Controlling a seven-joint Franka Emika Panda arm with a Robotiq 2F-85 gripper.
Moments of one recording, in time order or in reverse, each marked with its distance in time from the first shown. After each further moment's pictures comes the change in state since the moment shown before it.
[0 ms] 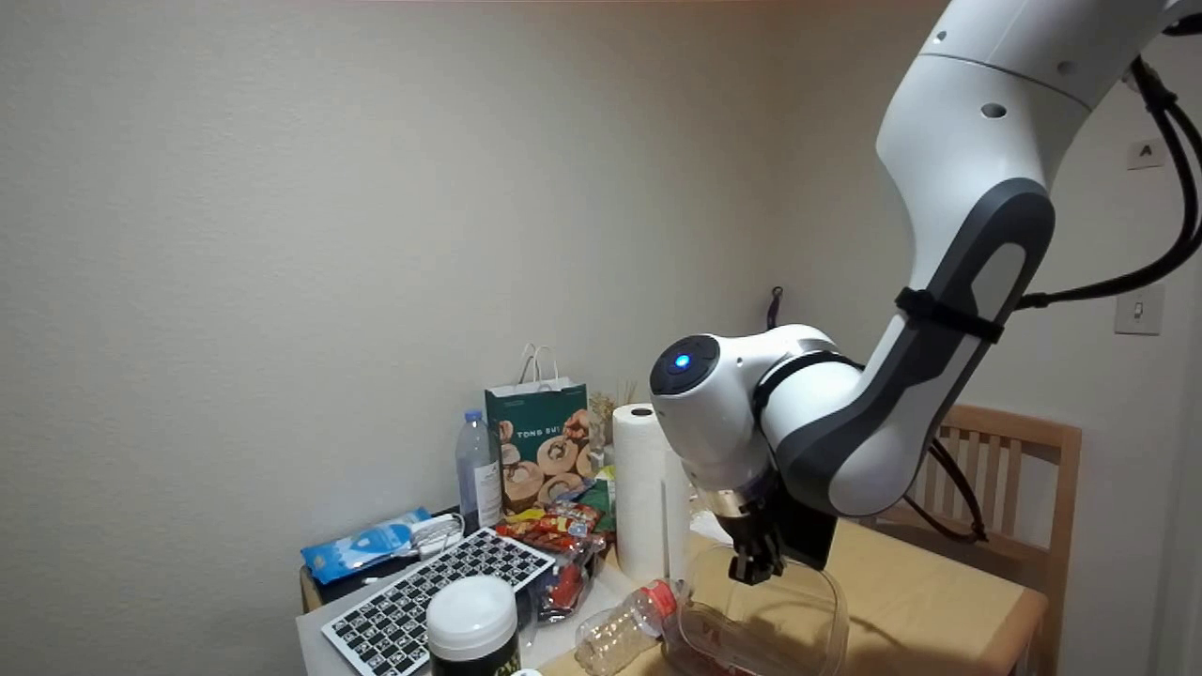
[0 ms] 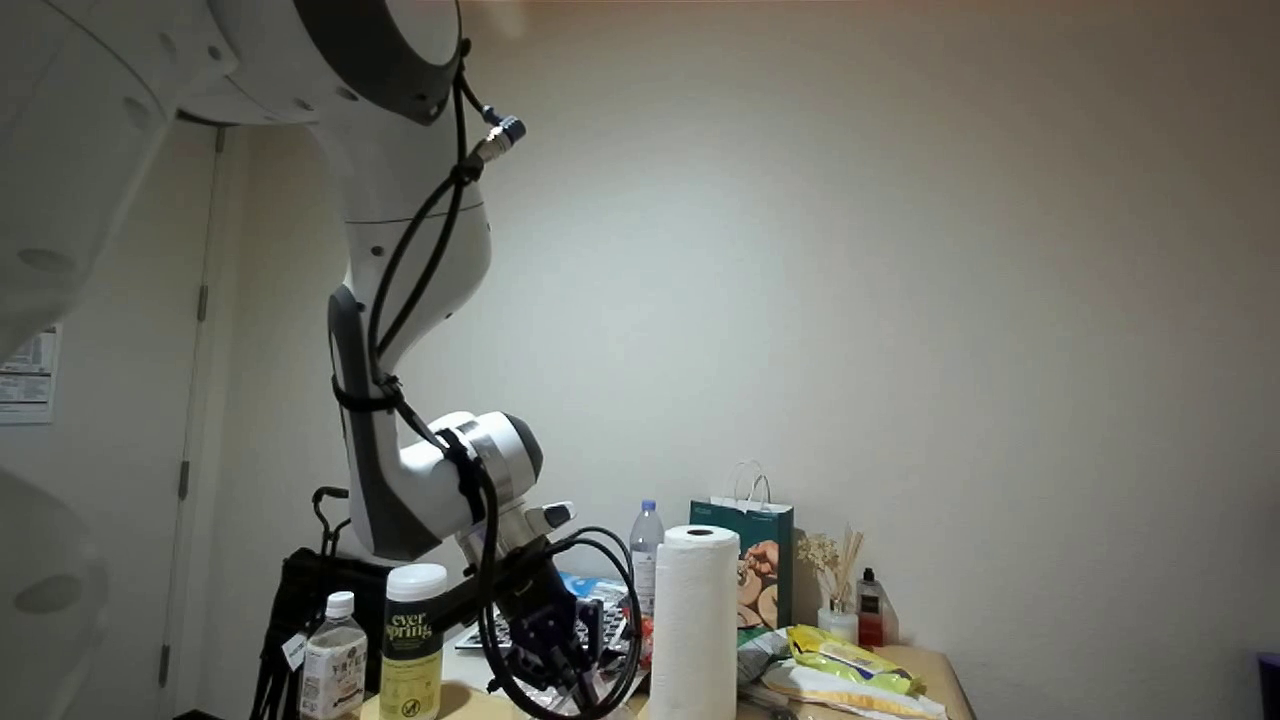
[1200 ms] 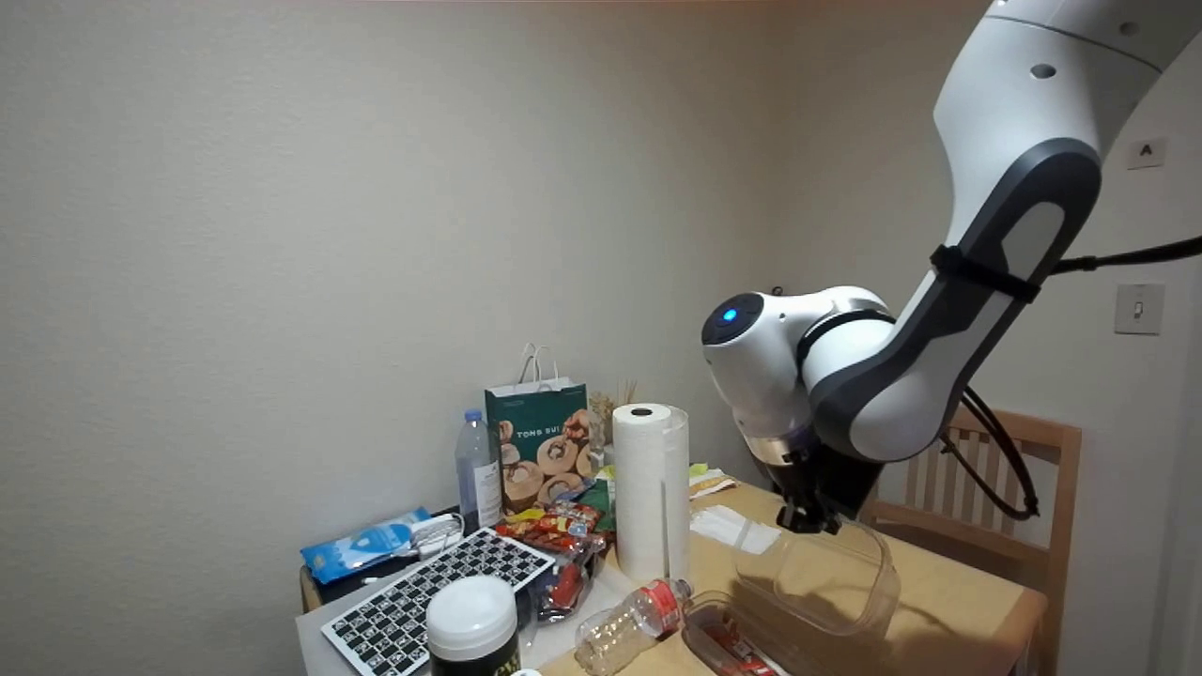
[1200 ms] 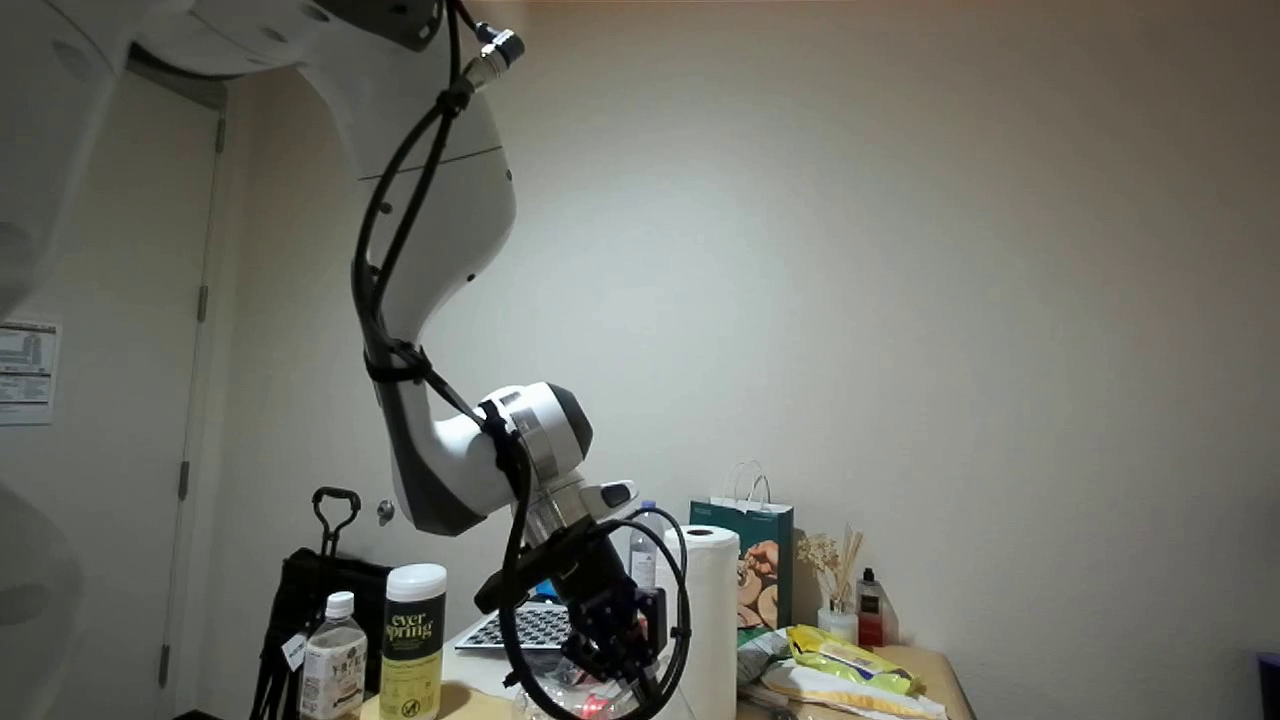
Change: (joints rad) arm -0.059 -0.107 -0.091 -0.053 0.066 -0.044 0.026
